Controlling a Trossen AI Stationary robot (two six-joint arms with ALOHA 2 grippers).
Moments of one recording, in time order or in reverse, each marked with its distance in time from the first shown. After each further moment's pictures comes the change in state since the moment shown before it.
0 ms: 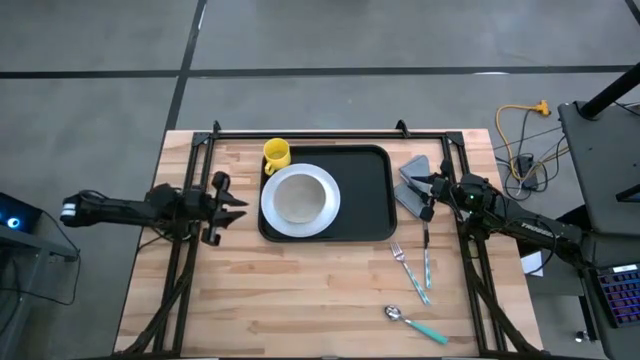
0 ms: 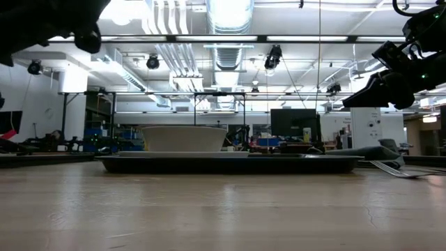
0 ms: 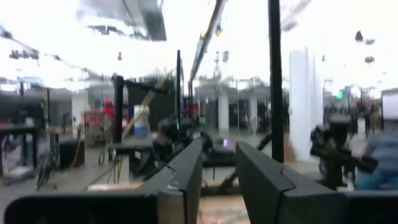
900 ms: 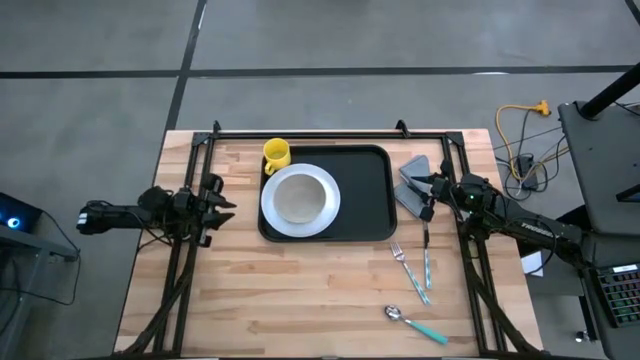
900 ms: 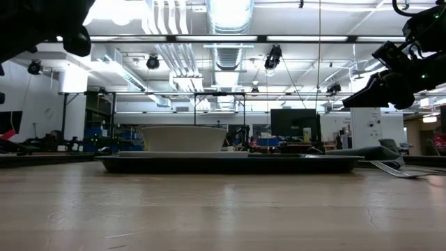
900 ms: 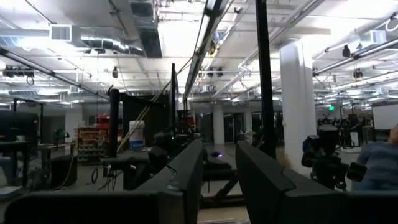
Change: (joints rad) left arm 0.000 -0.209 -0.066 -0.132 0.023 0.001; right arm 0.000 0.001 0.000 0.000 0.000 0.000
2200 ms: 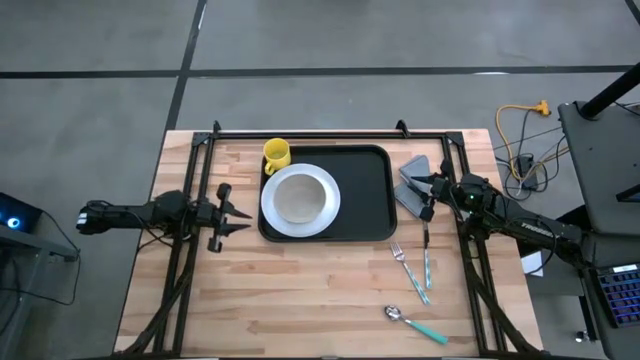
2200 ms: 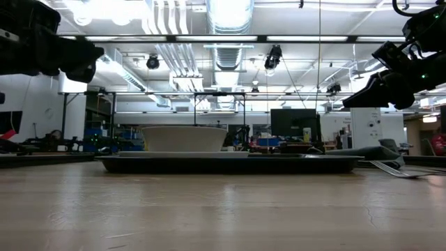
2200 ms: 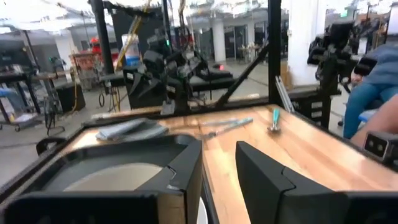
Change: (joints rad) left arm 0.001 0.002 0.002 -0.391 -0.003 0.108; right arm 0.000 0.000 0.000 0.000 0.000 0.000
